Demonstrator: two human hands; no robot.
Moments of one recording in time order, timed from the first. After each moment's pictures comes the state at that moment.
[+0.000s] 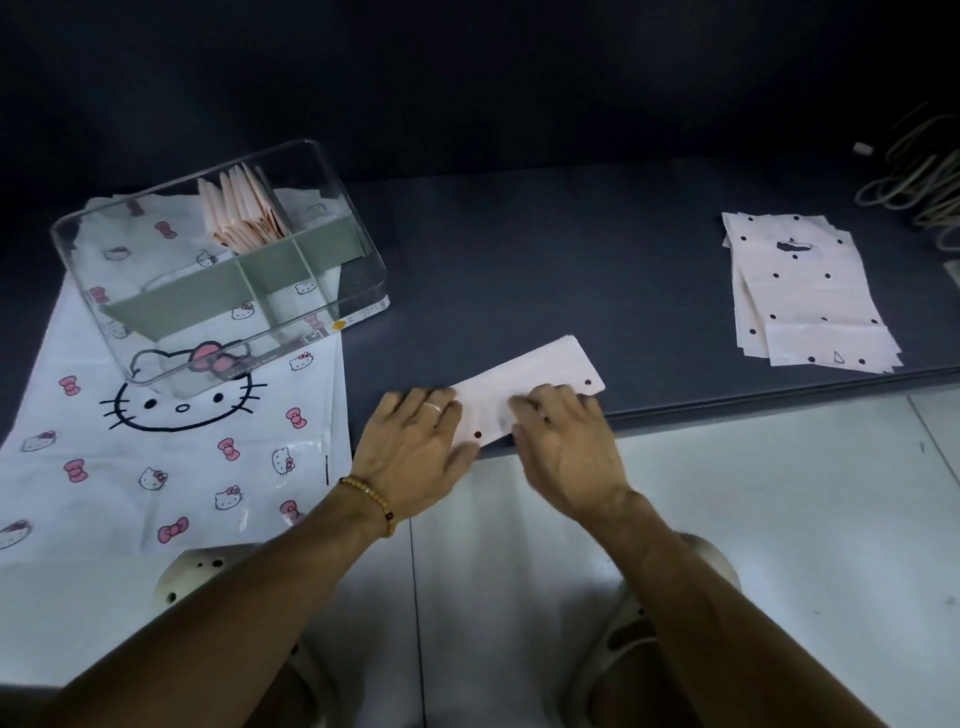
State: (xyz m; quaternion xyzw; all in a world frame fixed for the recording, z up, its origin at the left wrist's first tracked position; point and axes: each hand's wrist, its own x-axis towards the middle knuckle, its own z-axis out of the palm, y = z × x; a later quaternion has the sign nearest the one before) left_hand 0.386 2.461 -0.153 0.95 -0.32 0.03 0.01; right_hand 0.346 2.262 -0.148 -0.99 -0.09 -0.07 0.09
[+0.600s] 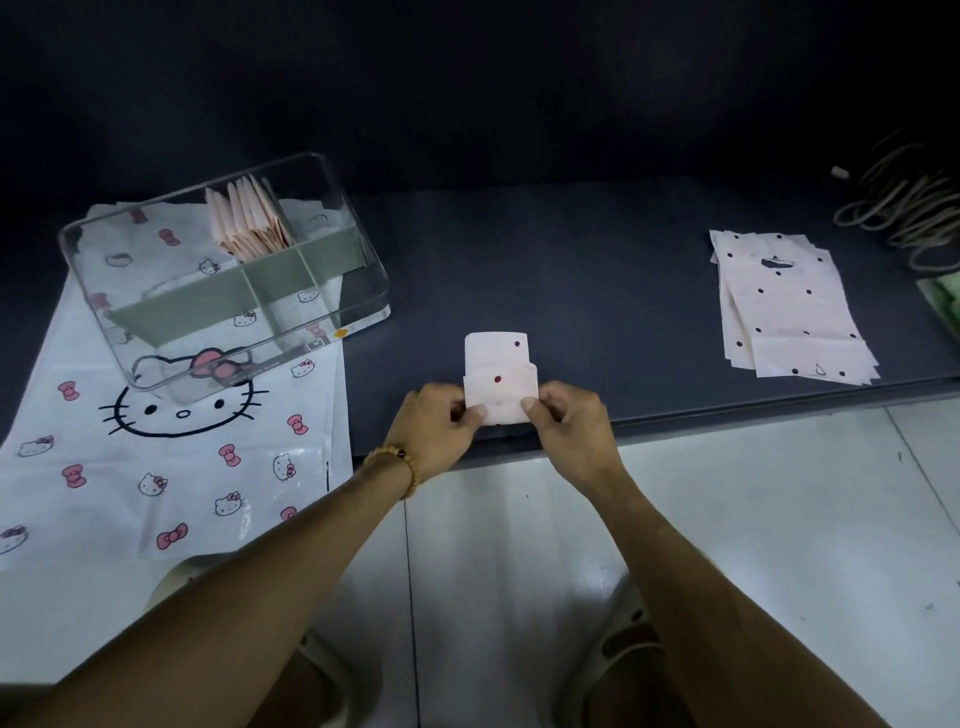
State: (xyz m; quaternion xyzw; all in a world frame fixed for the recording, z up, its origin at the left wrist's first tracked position) left_hand 0.405 2.430 -0.131 0.89 -0.07 -0.18 0.42; right_hand 0.367 2.262 -0.135 -0.89 0.17 0.03 0.43
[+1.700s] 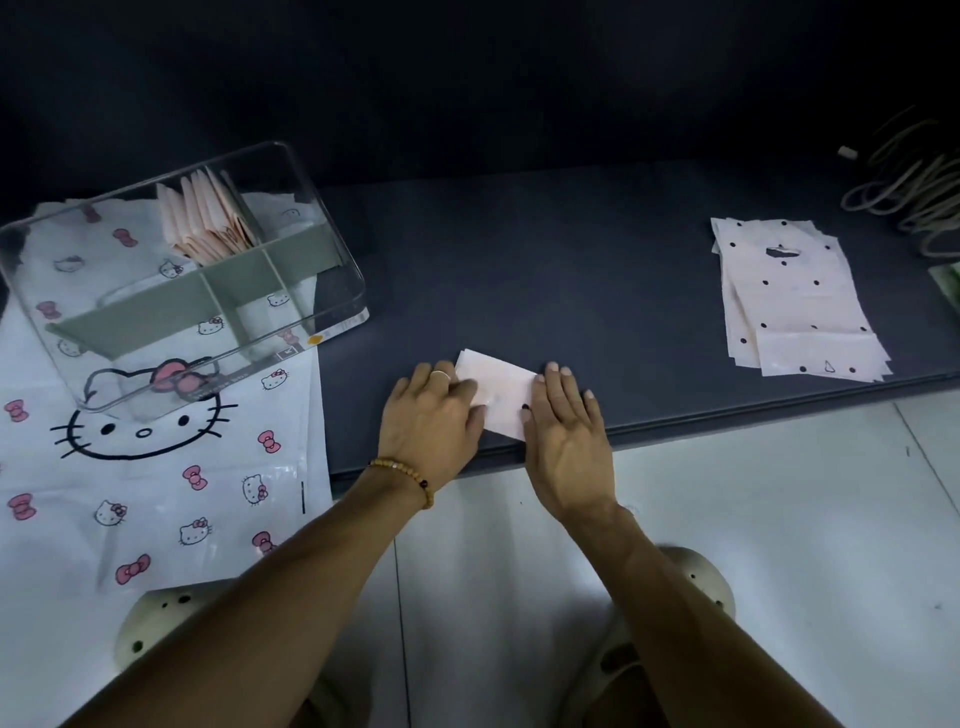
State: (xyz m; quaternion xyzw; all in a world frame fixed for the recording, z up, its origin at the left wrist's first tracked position) left_hand 0.420 2.412 -0.151 0.98 -0.21 -0.02 0.05; right_hand 0.360 2.258 -0.175 -0.99 0.06 -0.01 0.12
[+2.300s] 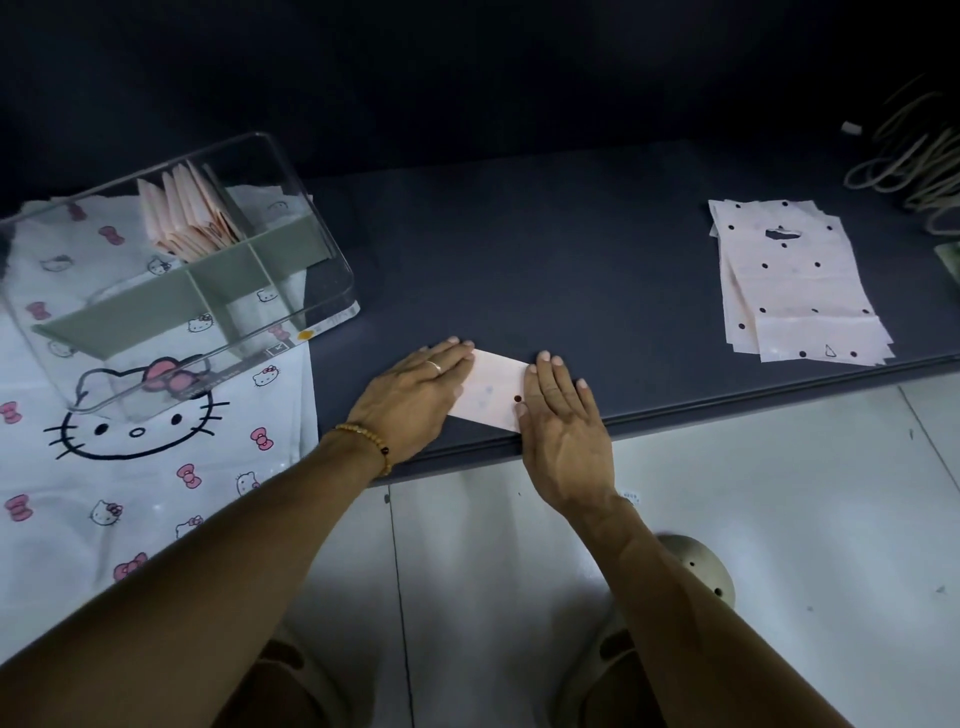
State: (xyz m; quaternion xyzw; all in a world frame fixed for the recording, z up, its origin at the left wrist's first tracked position) left_hand 0.451 2.432 -0.163 0.92 -0.37 -0.07 0.11; right_hand 0.359 2.252 -0.179 -0.99 0.04 -0.01 0.12
